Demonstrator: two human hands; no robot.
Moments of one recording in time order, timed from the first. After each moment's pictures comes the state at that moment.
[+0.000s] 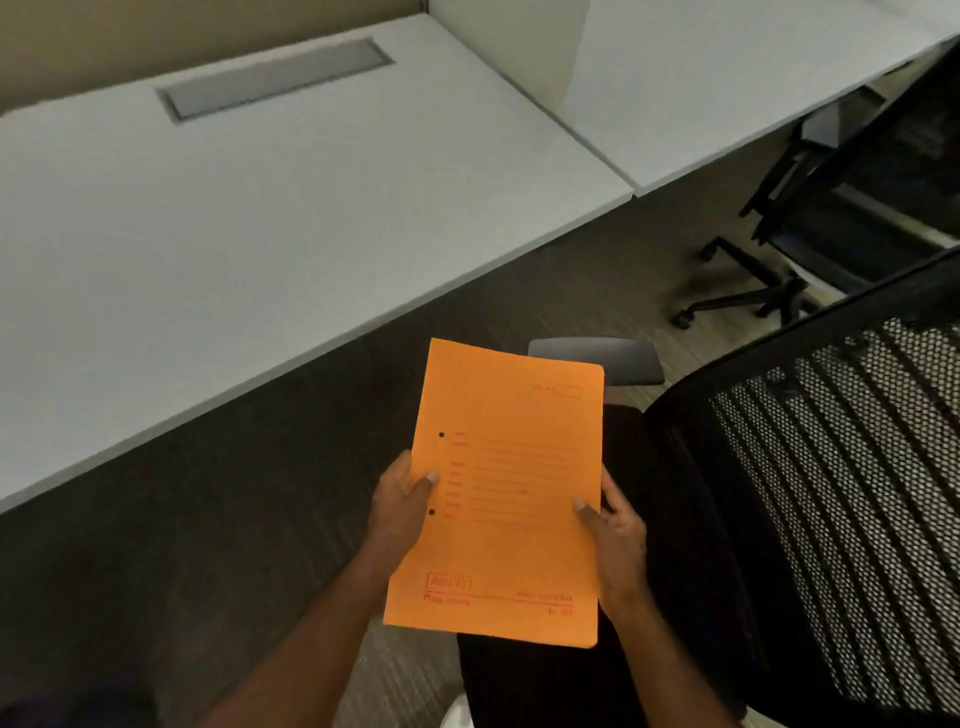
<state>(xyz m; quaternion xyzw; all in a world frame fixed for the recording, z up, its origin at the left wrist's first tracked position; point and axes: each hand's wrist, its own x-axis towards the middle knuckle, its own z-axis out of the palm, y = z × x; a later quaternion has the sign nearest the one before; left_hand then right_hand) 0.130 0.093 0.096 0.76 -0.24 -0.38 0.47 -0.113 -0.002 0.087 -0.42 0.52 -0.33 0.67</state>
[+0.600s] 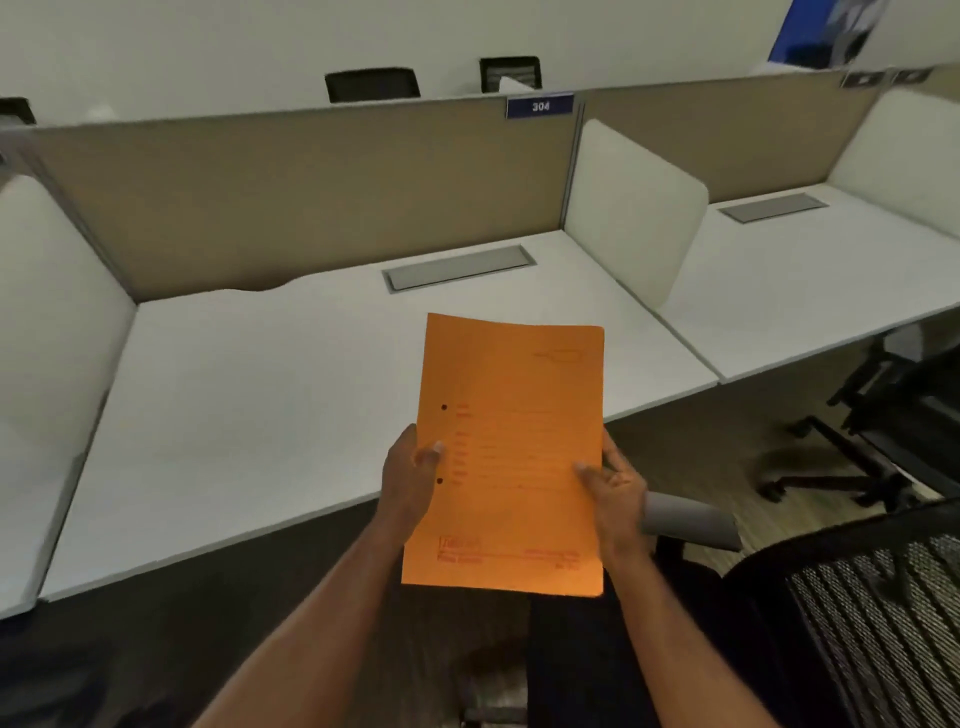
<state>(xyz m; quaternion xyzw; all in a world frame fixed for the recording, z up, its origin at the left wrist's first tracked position) 0.262 0.136 0.328 0.77 -0.25 -0.19 0.56 0.066 -0.026 0.306 -0.52 0.34 -0.36 0.70</state>
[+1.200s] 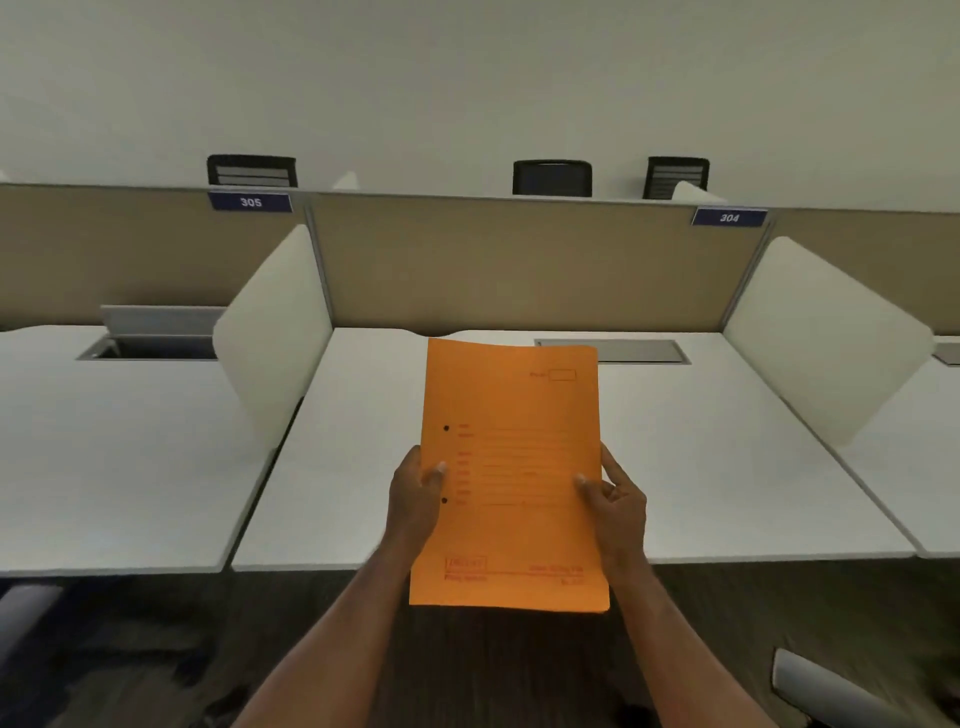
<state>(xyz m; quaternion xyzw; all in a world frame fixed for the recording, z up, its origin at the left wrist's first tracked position) 0.403 0.291 0.386 0.77 -0.14 -0.06 0.61 0.271 0.079 0.381 -0.63 0.20 -0.28 0.70</state>
